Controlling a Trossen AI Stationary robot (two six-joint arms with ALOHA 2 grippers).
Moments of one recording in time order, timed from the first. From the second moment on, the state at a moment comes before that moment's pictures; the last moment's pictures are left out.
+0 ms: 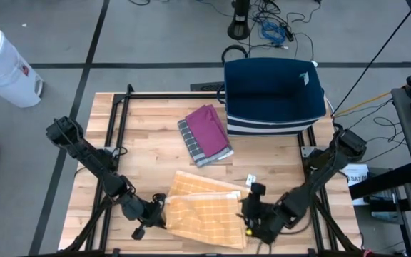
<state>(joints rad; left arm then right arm) -0.79 1.44 0.54 0.35 -0.10 -0.43 0.78 1.69 1.09 -0.54 0.63 0.83</state>
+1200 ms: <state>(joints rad) -0.88 1.44 0.54 0.18 -0.06 -0.68 0.43 1.72 0.83 0.23 0.18 0.44</state>
